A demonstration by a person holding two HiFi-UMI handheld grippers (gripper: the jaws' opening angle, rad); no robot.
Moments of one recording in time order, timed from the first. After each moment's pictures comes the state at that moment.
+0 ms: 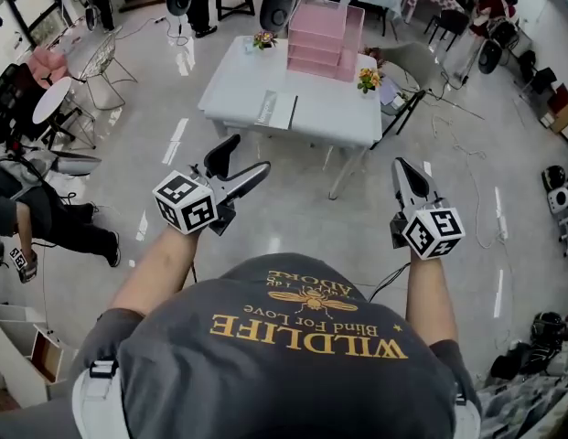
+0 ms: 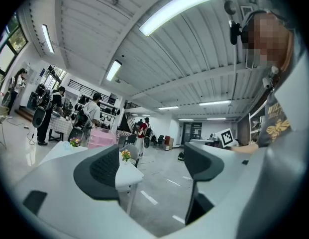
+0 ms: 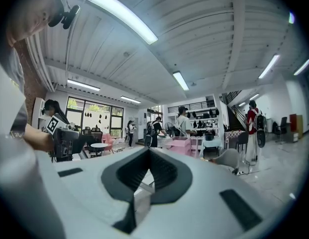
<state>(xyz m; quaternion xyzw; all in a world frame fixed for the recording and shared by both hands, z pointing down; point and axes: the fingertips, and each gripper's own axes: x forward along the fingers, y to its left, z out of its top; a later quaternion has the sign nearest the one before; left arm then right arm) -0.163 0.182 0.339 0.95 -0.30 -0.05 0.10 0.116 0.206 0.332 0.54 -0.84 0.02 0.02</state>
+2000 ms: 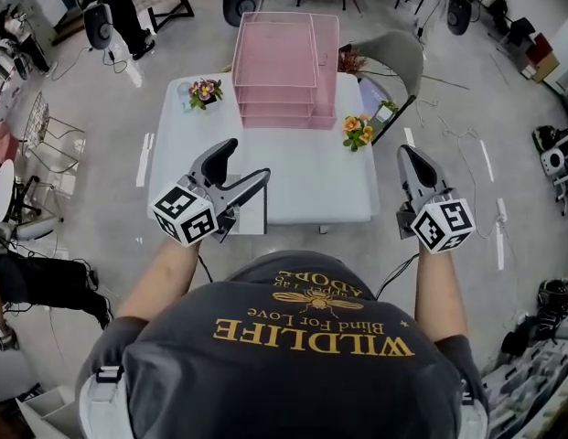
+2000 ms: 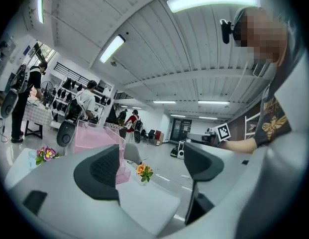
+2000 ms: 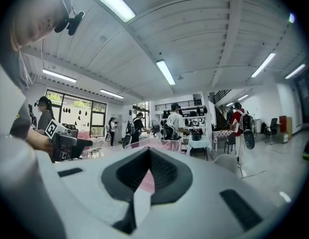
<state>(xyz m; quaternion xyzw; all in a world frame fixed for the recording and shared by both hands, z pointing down) -0.053 -0.266 0.368 0.97 -0.21 -0.02 0.12 0.216 -0.206 0.336 0.61 -0.79 0.03 0.03</state>
